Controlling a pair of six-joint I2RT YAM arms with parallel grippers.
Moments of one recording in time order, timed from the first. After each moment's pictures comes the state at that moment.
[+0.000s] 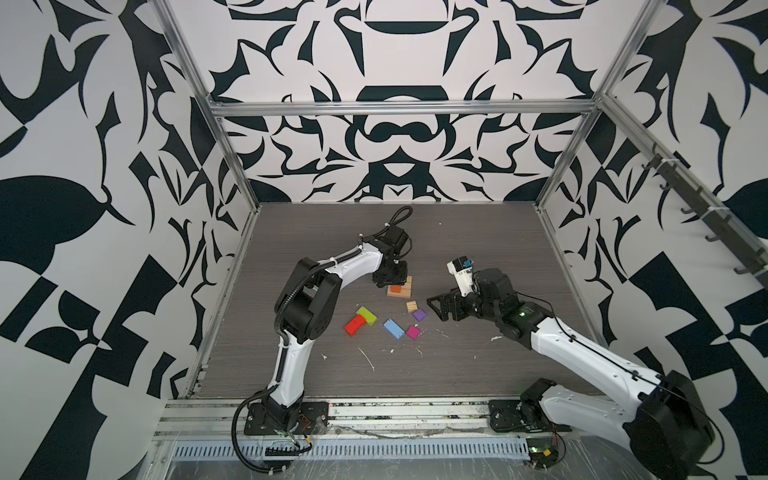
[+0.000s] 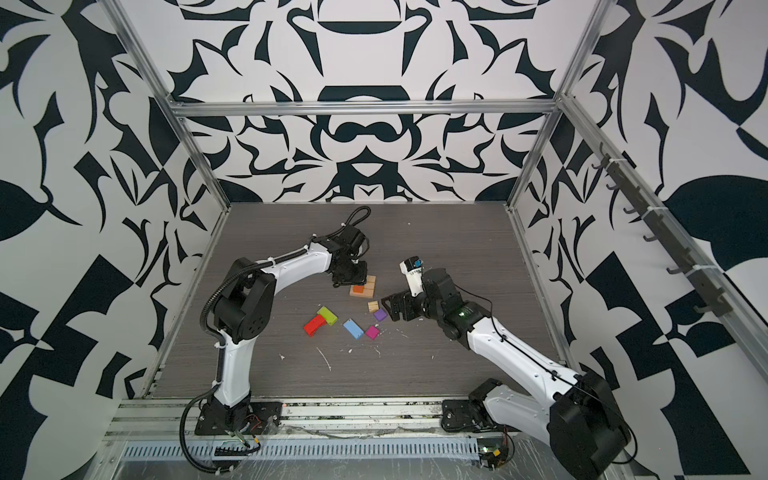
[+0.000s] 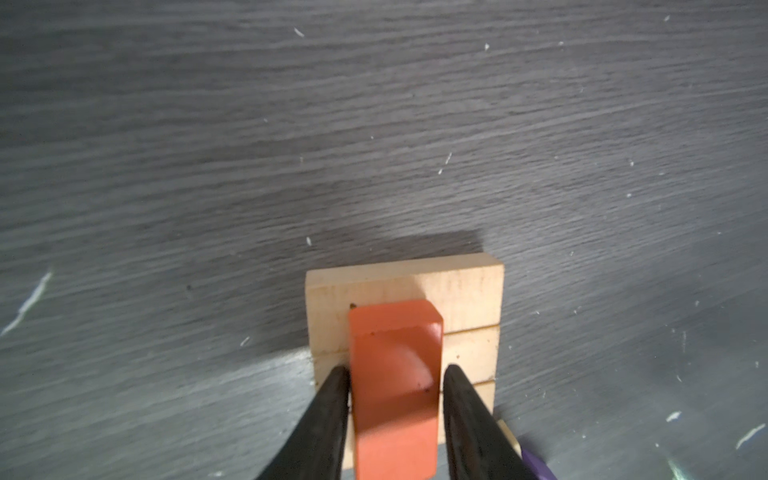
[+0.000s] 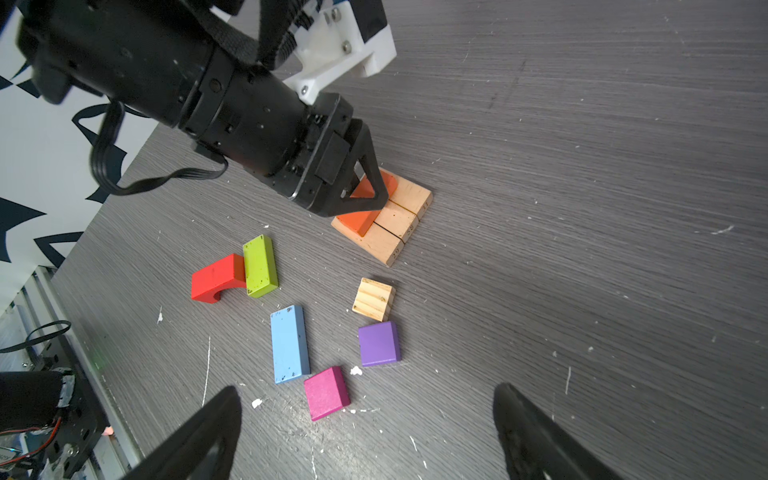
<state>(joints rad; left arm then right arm) -0.65 2.09 1.56 -0.69 0.12 -0.51 0.56 1.09 0.64 -0.20 -0.25 0.31</state>
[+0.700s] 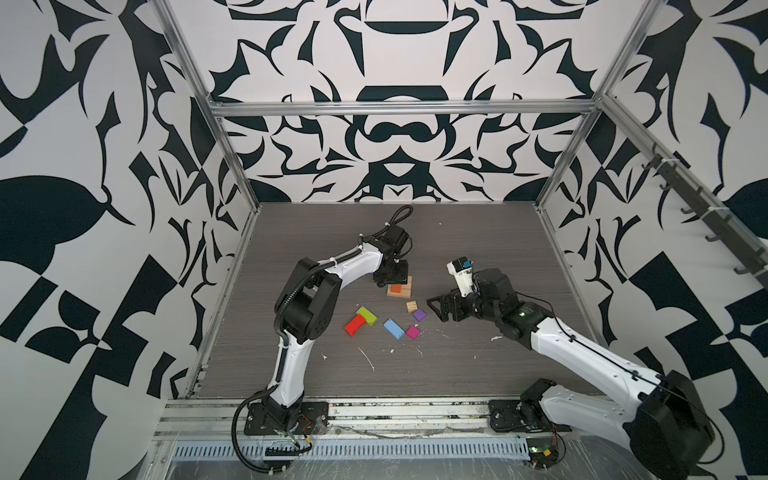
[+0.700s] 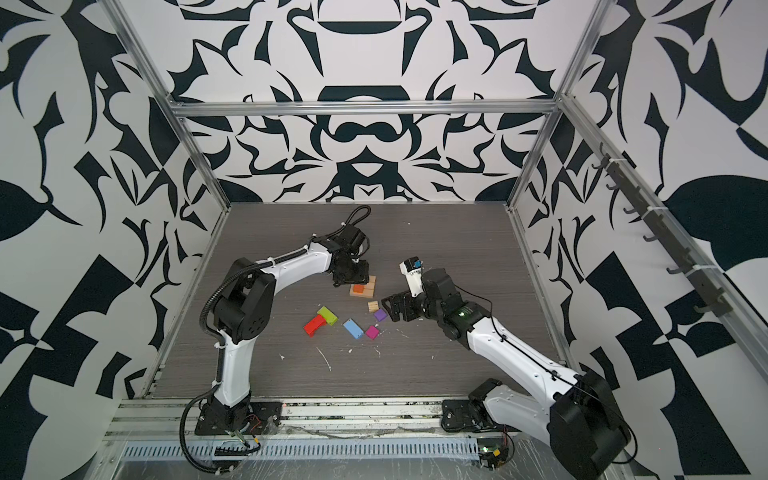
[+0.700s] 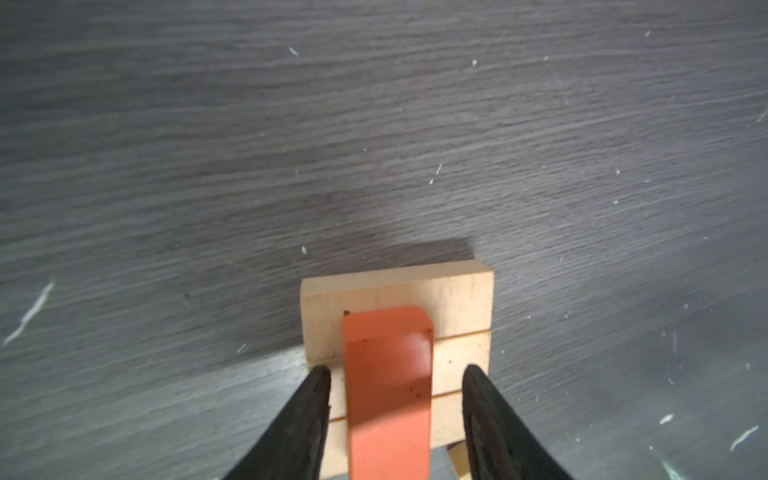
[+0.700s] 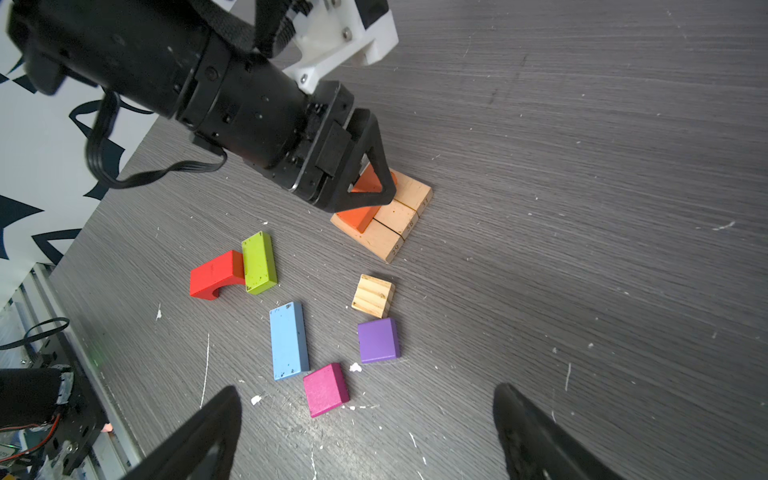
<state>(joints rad) -0.65 2.08 1.56 -0.67 0.12 -0.51 0.56 1.09 0.64 -0.20 -0.25 0.31</state>
